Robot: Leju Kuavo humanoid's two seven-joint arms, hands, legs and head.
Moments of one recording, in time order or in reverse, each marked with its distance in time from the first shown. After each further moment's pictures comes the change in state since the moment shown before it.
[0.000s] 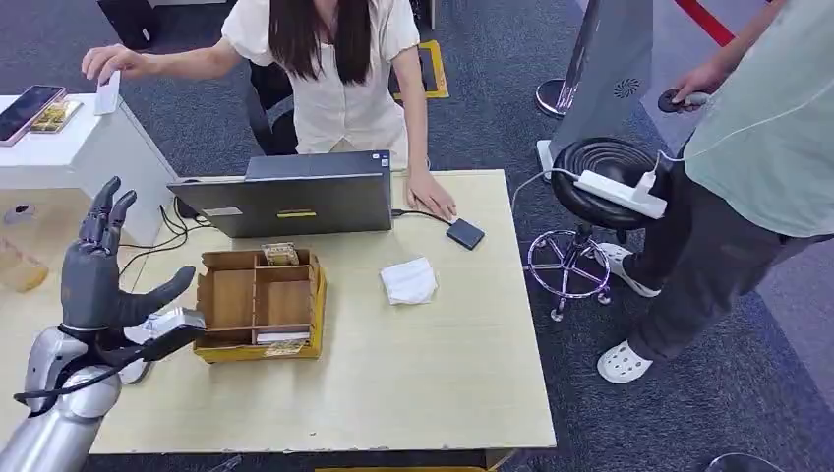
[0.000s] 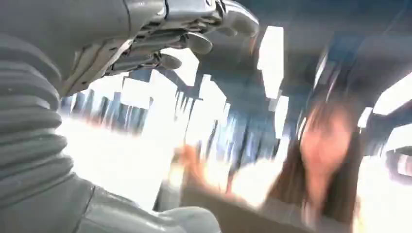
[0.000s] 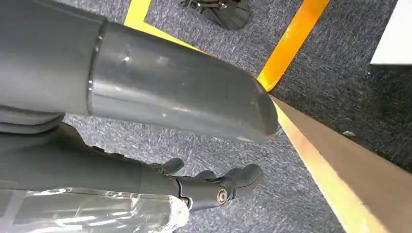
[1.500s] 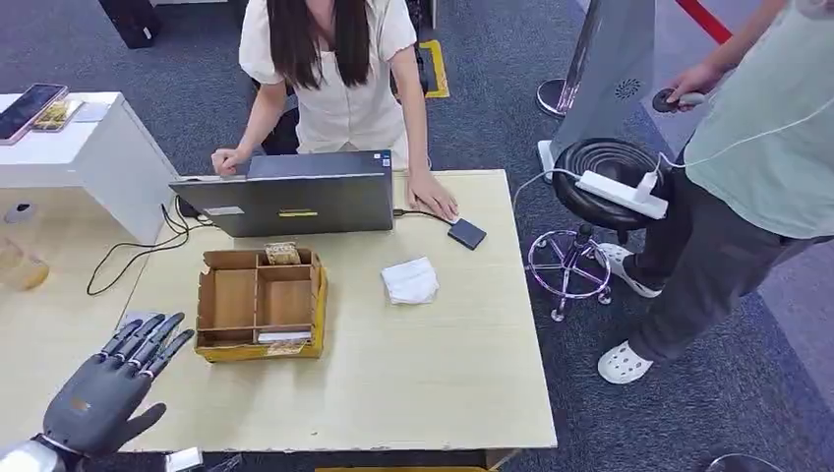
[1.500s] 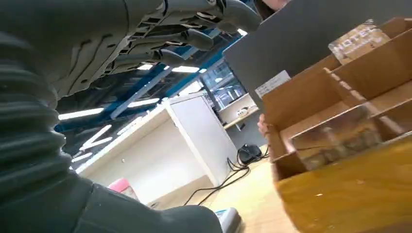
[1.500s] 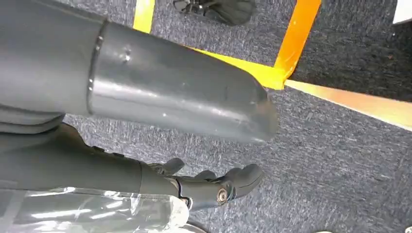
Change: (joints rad) left arm 0.504 0.260 -0.040 -0.389 -0.706 -0.174 0.481; right arm 0.044 0.010 -0.159 0.021 -0.067 -0.036 -0.043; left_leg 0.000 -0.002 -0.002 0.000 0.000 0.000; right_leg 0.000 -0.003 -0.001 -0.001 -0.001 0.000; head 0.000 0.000
